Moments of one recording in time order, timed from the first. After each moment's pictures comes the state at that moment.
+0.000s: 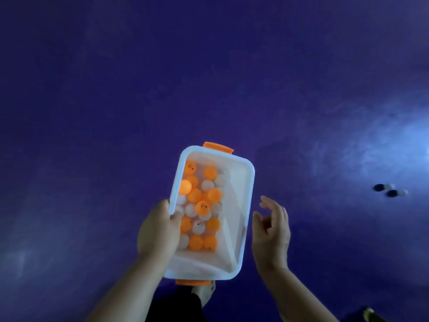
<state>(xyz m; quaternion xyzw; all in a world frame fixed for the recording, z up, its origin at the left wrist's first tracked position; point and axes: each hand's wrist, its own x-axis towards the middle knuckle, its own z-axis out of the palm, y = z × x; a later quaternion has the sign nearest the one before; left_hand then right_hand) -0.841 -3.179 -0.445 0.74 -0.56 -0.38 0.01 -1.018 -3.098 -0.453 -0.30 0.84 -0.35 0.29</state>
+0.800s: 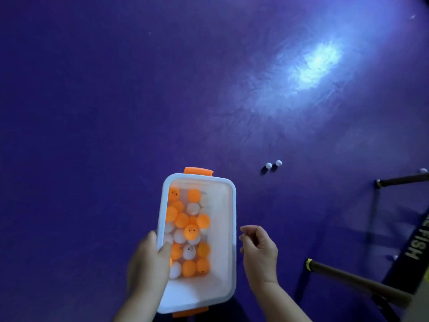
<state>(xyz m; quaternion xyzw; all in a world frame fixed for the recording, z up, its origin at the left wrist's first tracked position) -1.218 -3.301 -0.315 0.54 -0.73 -0.41 -0.09 -1.329 -3.139 -0.302 0.12 0.85 -0.45 0.22</state>
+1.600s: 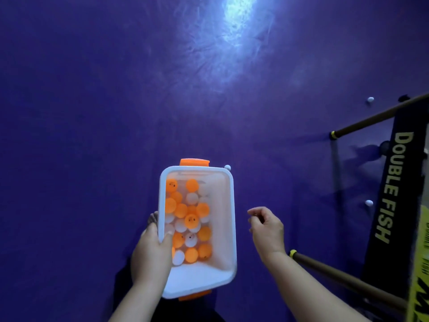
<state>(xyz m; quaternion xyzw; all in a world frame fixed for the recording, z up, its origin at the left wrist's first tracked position) -1.639 -3.243 -0.375 0.39 -0.82 -0.37 -0.19 -1.701 -3.028 -0.368 0.30 0.86 -0.39 0.16</state>
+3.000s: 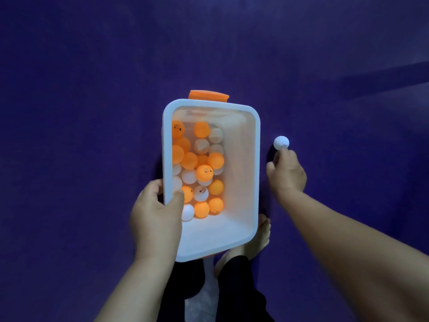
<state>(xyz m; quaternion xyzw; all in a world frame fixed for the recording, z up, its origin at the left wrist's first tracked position) -1.838 -3.220 -0.755 0.47 -0.75 -0.42 -0.20 -1.909 -2.995 -0.859 0.18 0.94 -0.07 0.29</state>
